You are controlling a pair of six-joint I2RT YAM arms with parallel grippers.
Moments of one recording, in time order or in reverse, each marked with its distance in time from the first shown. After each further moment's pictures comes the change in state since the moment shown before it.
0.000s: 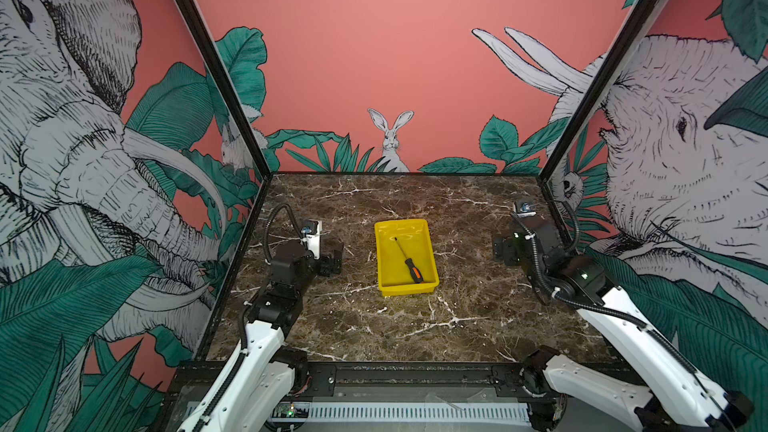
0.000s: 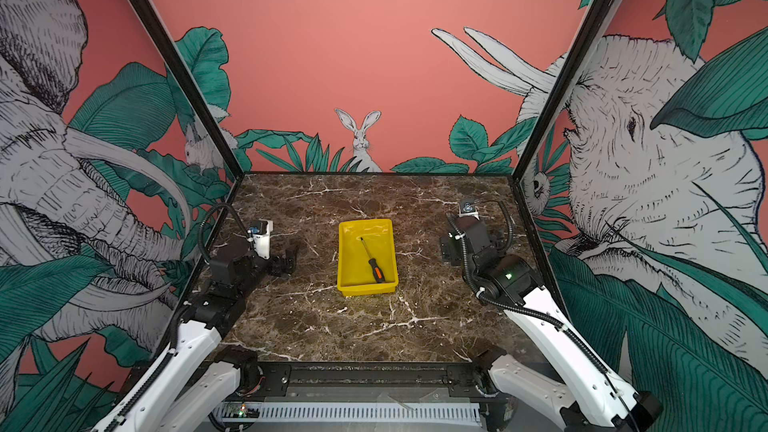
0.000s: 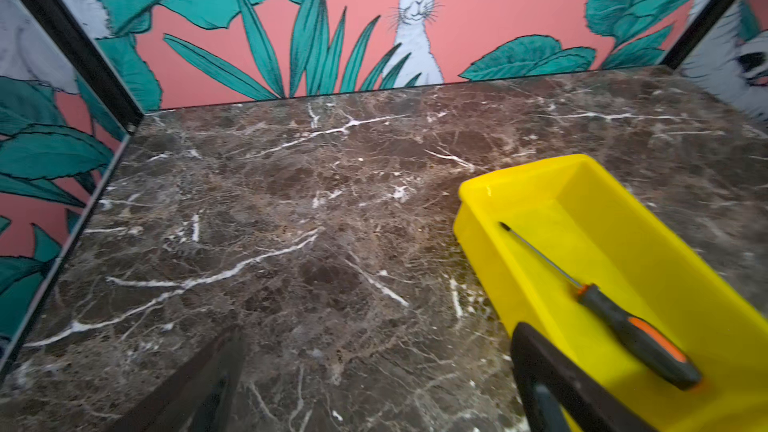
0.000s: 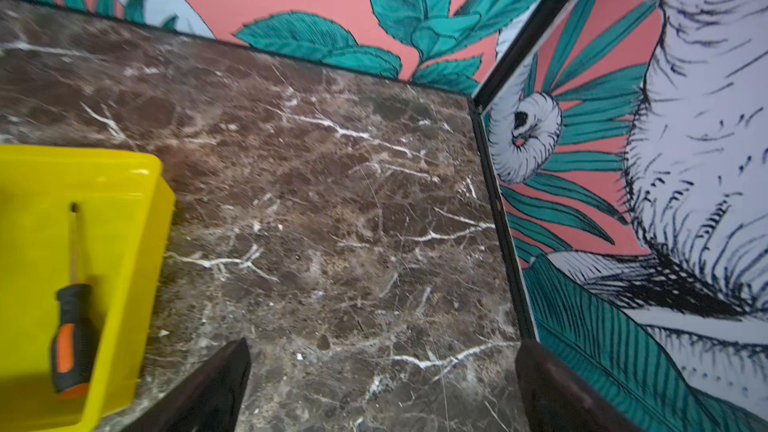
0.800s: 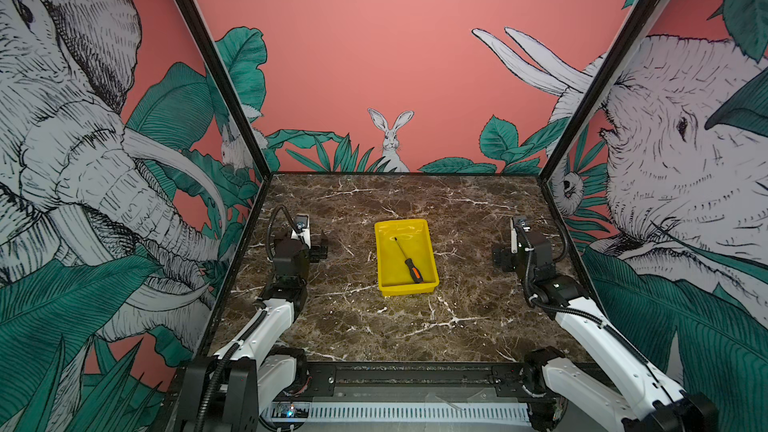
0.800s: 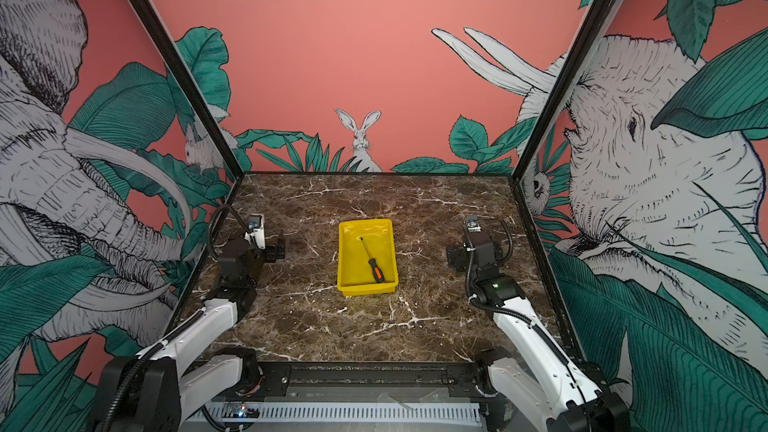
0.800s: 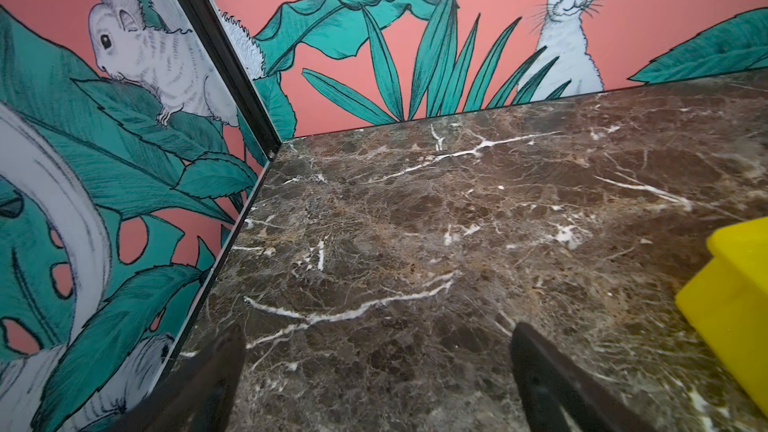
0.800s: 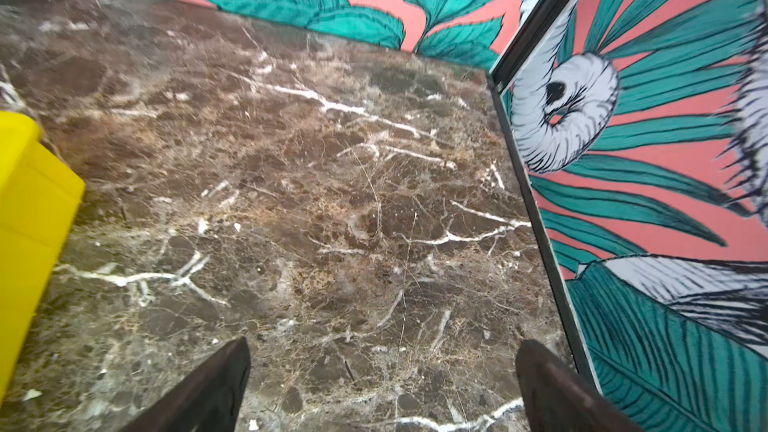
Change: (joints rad) left arm 0.159 0.315 -0.090 0.497 -0.126 0.167; right arm -0.304 -0.025 -0.452 0.581 -0.270 -0.224
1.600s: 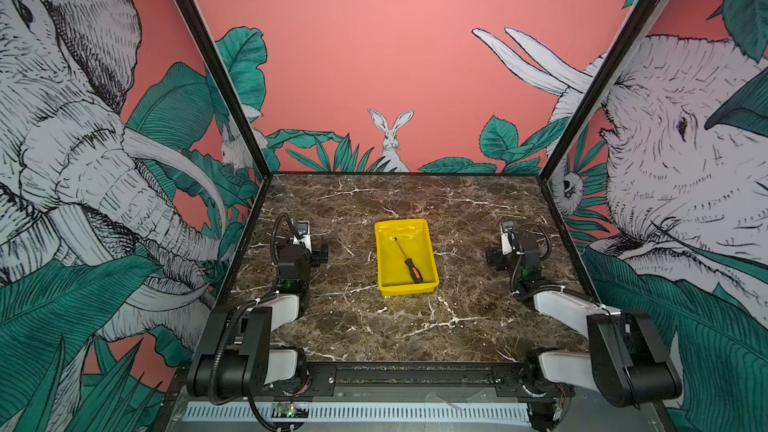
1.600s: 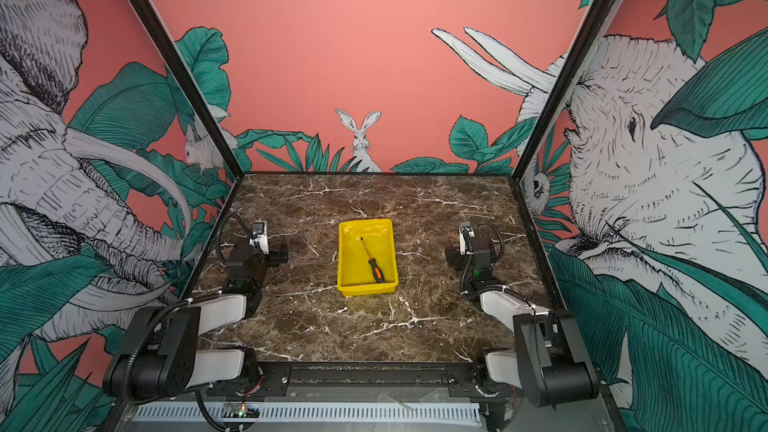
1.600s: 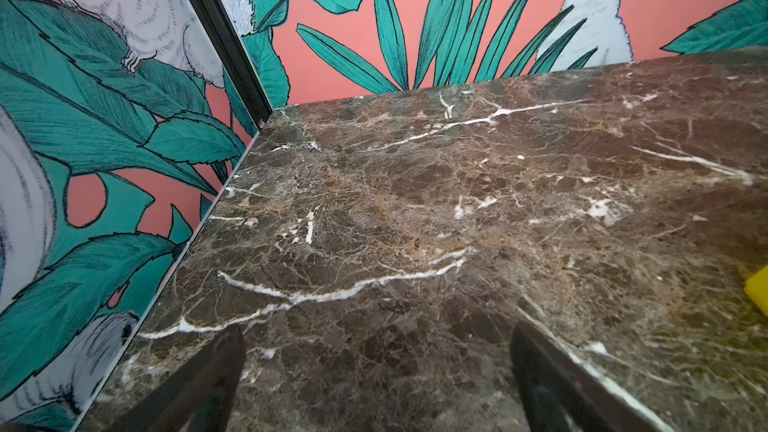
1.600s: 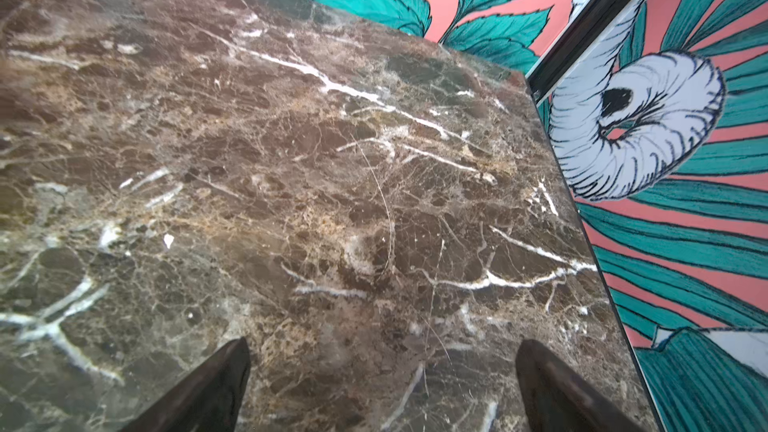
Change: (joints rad) left arm 0.039 0.280 -0.080 0.344 0.014 -0.027; right arm -0.123 0.353 -0.240 0.723 -0.147 -0.179
